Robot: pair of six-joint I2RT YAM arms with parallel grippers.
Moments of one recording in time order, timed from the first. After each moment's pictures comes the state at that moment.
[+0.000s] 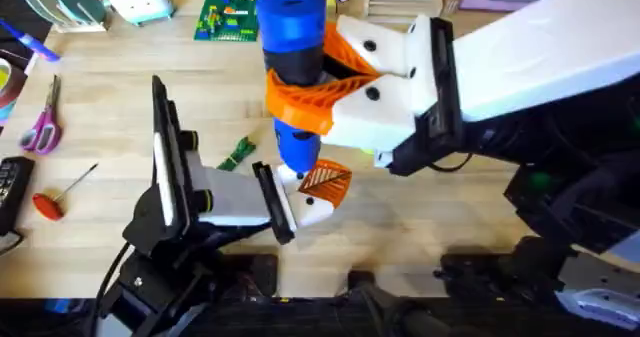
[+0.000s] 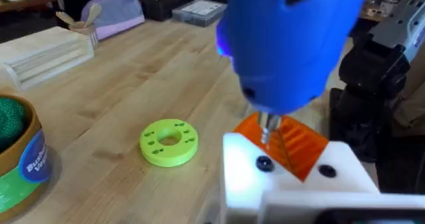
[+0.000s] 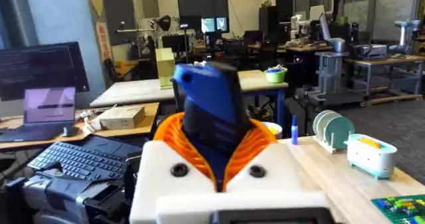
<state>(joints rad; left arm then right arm) -0.53 0.01 0.04 -0.12 0.65 -0.02 0.85 1.00 0.59 0.77 -0.53 0.22</state>
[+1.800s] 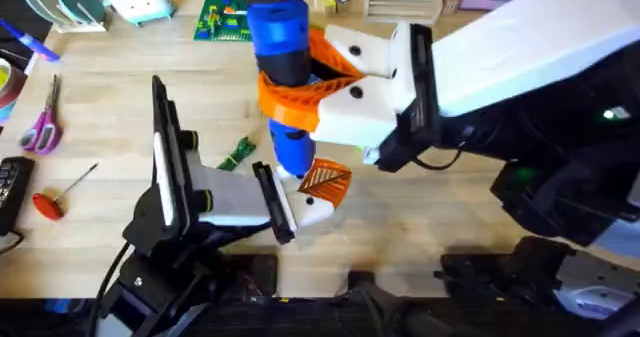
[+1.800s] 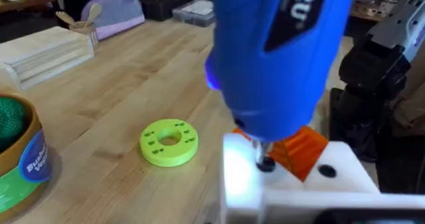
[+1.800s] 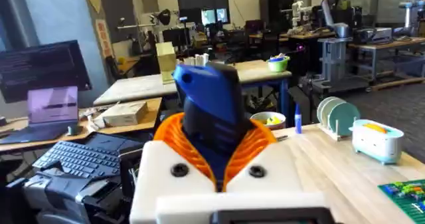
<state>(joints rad) -0.53 0.01 0.04 -0.12 0.65 -0.02 0.85 1.05 0.59 0.78 -0.53 0.26</state>
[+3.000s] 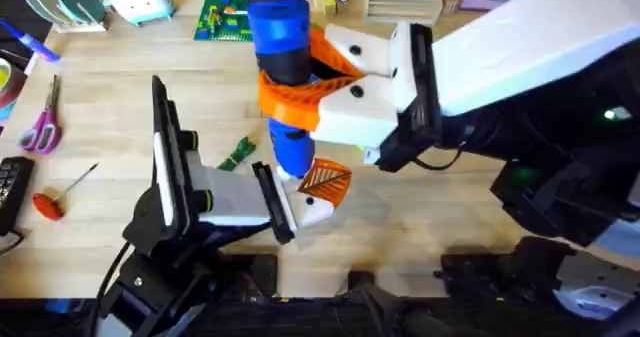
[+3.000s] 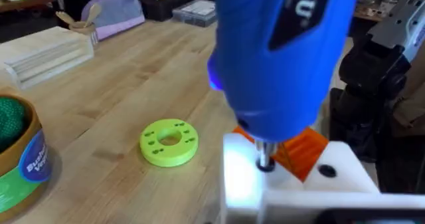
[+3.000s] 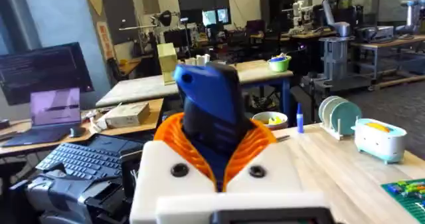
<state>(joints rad) -0.53 0.01 0.04 -0.12 0.65 -0.02 0.85 1.05 0.59 0.78 -0.53 0.27</state>
